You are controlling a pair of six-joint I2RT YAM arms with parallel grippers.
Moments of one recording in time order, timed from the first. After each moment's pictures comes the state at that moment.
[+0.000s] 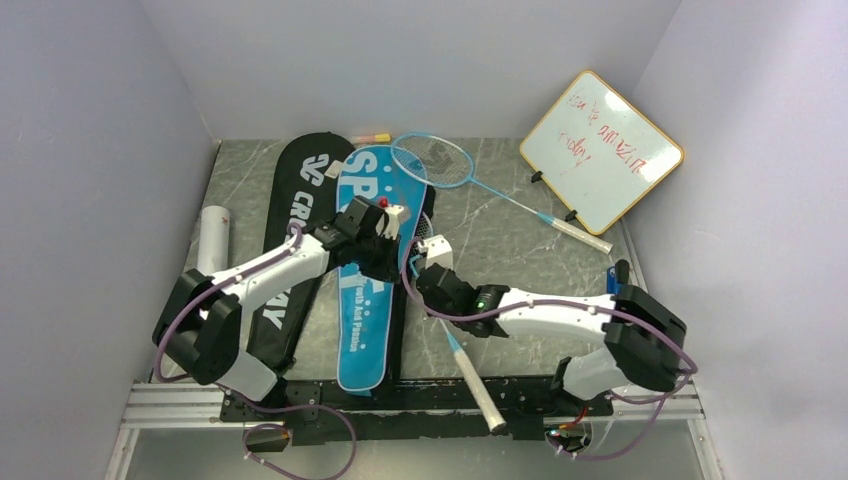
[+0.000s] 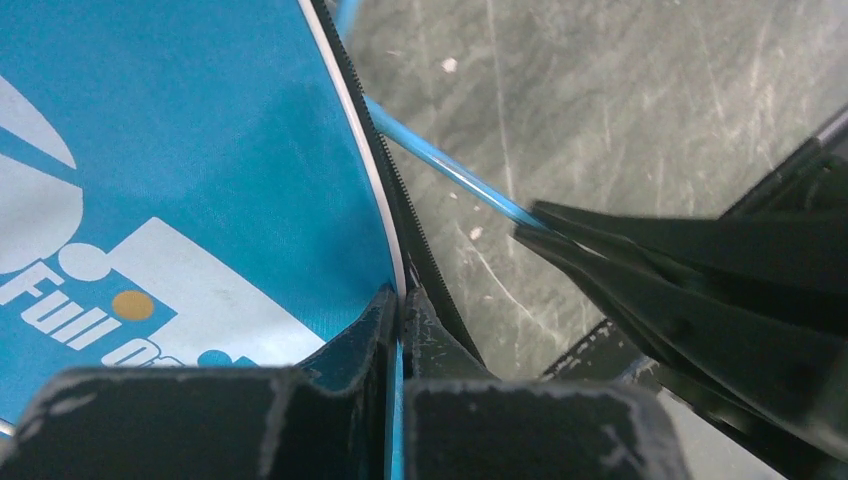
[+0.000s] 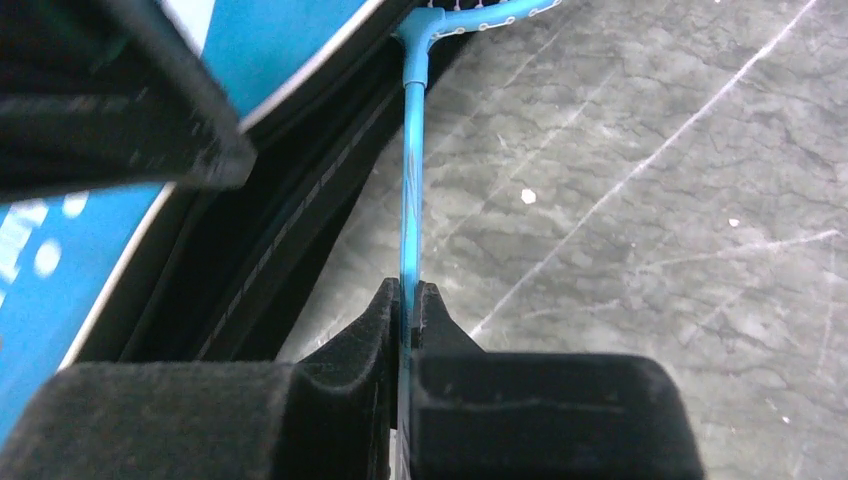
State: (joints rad) left arm -0.64 1.51 1.04 -0.48 0.29 -0.33; right arm 1.09 1.38 0.74 -0.11 0.46 0.52
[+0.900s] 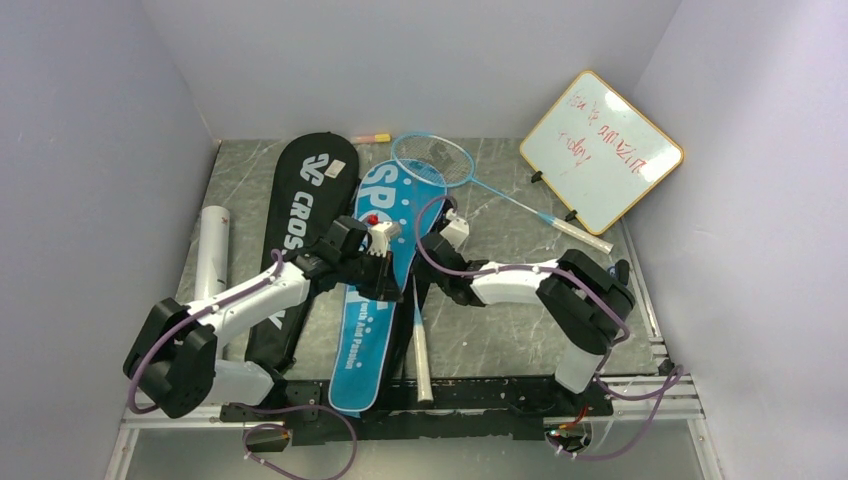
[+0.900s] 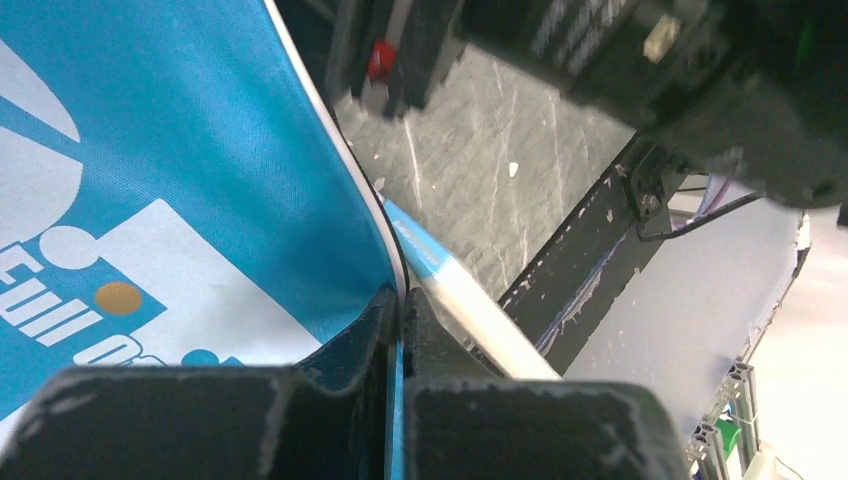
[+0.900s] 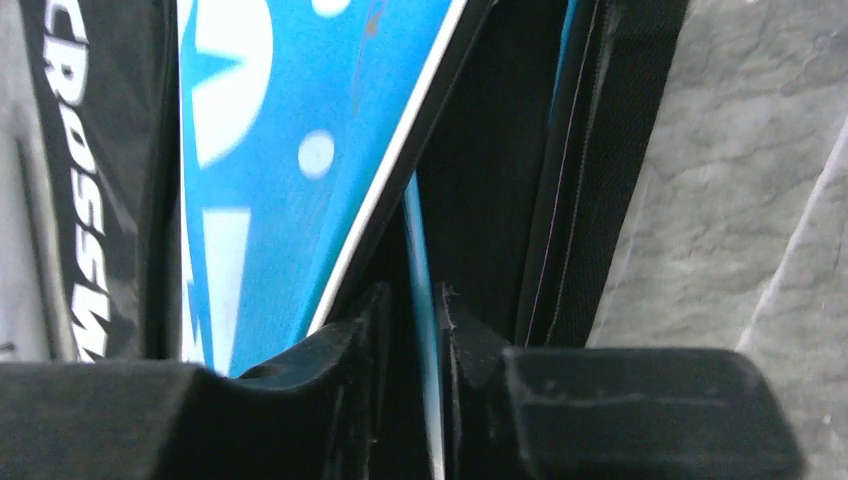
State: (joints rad) left arm -0.64 1.32 0.80 -0.29 0.50 -0.43; right arm 0.88 1.72 0.86 0.19 0.40 1.00
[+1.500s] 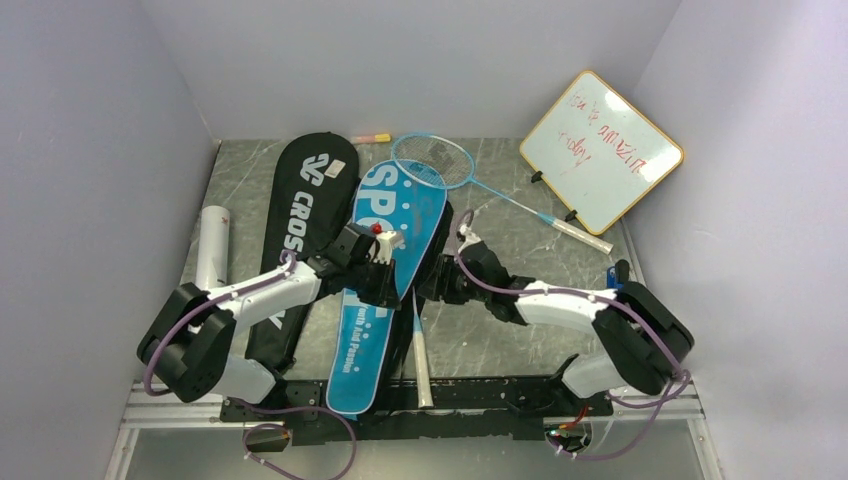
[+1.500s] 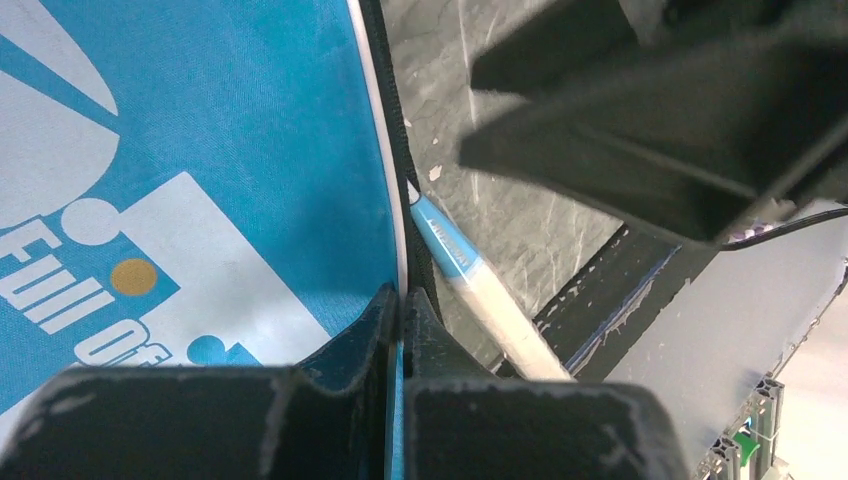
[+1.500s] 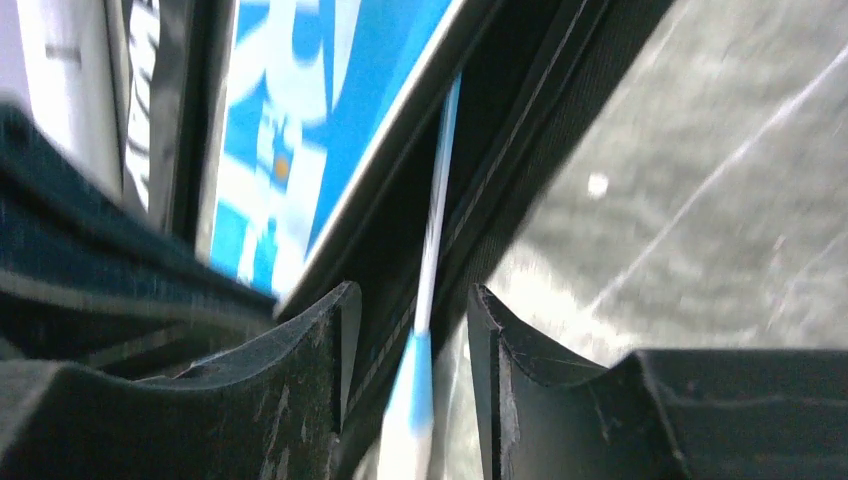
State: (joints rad) left arm -0.66 1.40 0.78 -0.29 0.43 -0.44; right arm 0.76 1.44 0.59 0.24 -0.07 0.84
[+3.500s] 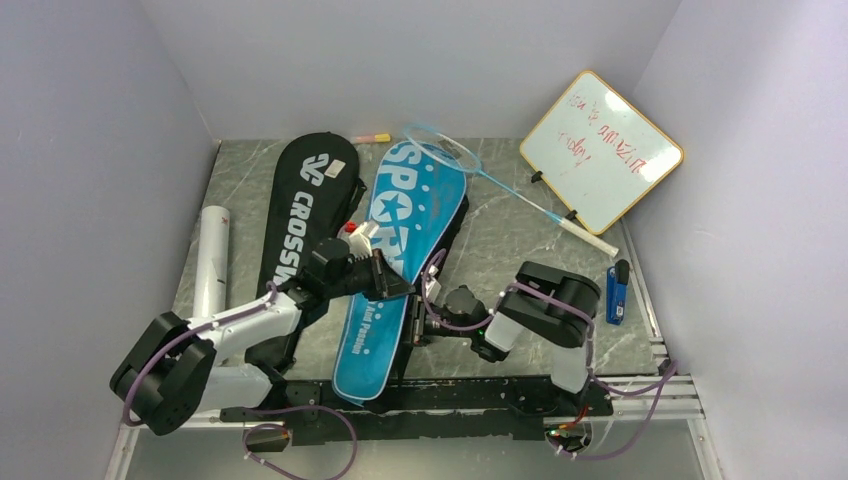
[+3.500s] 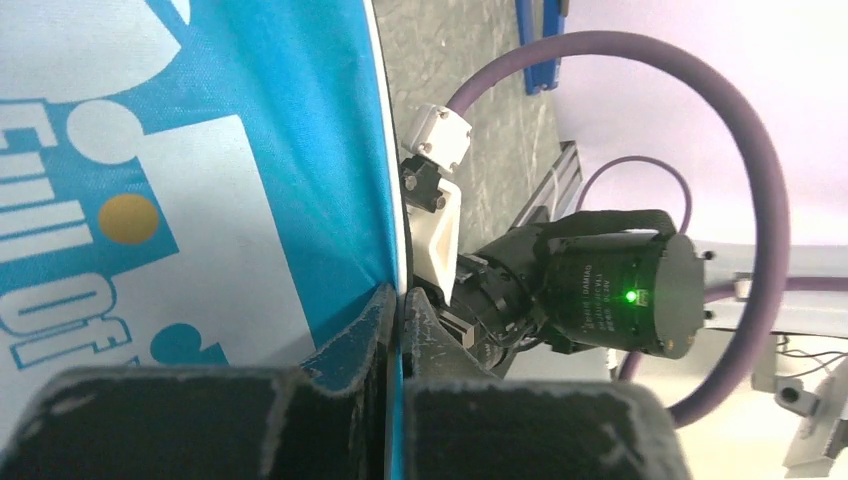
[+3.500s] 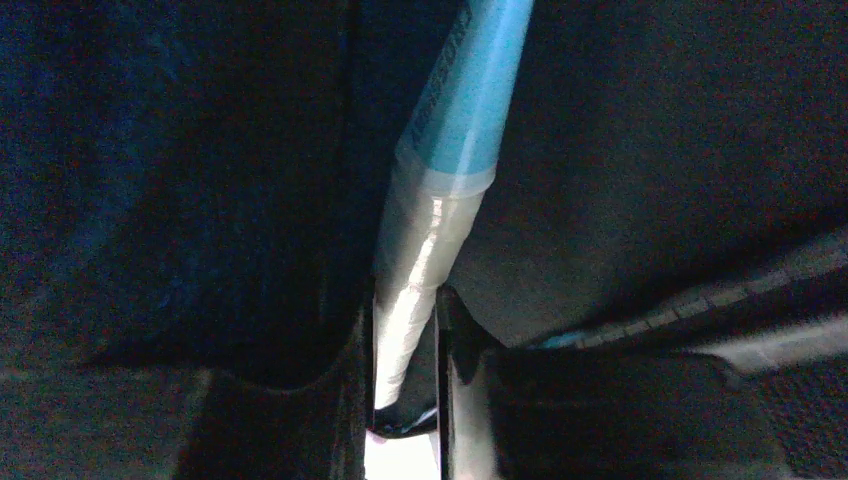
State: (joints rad) left arm -0.66 1.23 0.51 0.32 0.46 -0.88; right arm 1.00 1.86 0.38 1.24 -0.41 1.25
